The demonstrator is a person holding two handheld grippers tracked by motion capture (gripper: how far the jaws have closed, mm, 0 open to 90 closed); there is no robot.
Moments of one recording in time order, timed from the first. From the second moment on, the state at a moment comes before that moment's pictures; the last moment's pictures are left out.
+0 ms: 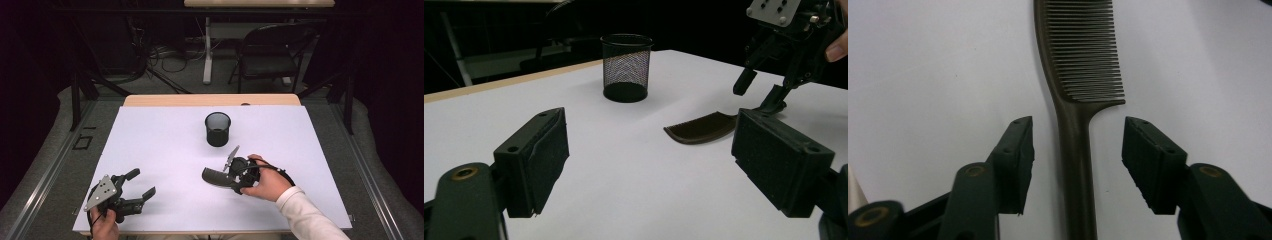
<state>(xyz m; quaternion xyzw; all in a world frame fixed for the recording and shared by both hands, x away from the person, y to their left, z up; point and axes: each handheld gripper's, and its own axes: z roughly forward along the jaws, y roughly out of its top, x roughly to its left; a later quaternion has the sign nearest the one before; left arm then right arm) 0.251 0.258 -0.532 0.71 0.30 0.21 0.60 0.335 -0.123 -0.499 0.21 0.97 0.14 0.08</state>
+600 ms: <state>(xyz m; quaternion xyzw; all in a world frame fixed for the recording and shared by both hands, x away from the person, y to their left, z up) 0.251 0.258 -0.533 0.71 0.30 0.21 0.59 0.340 -0.121 -0.514 0.20 0.97 0.09 0.07</state>
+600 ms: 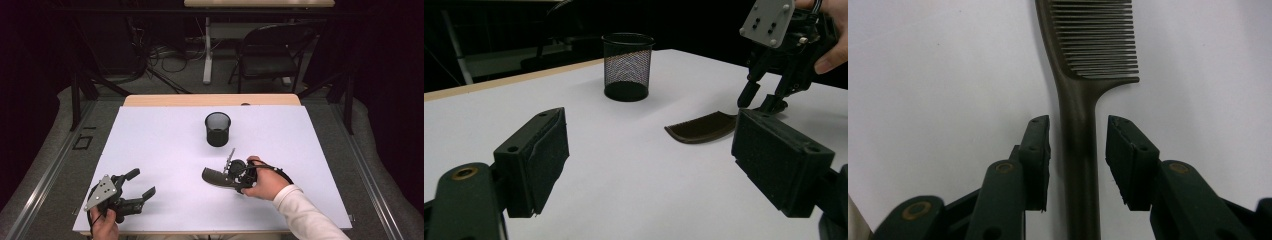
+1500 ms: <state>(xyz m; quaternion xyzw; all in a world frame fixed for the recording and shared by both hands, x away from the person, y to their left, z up) 0.252 0.258 -0.533 0.72 0.30 0.21 0.59 0.345 -0.119 -0.523 0.20 0.98 0.06 0.06</state>
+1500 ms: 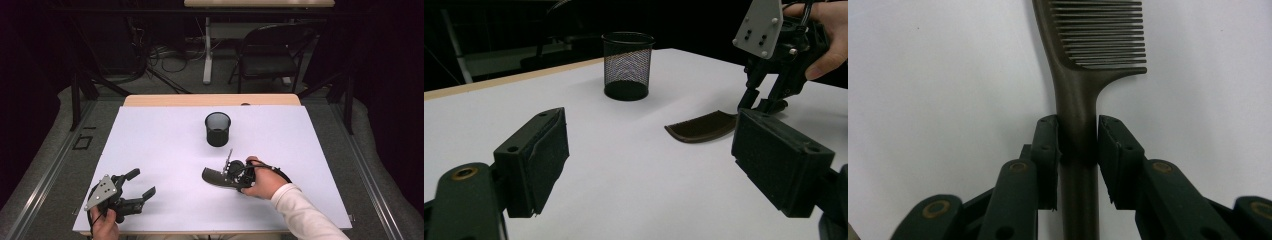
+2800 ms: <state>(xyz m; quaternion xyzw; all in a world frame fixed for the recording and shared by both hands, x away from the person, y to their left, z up) 0.252 0.258 -0.533 0.72 0.31 0.21 0.59 0.347 -0.119 -0.527 0.19 0.98 0.06 0.05</state>
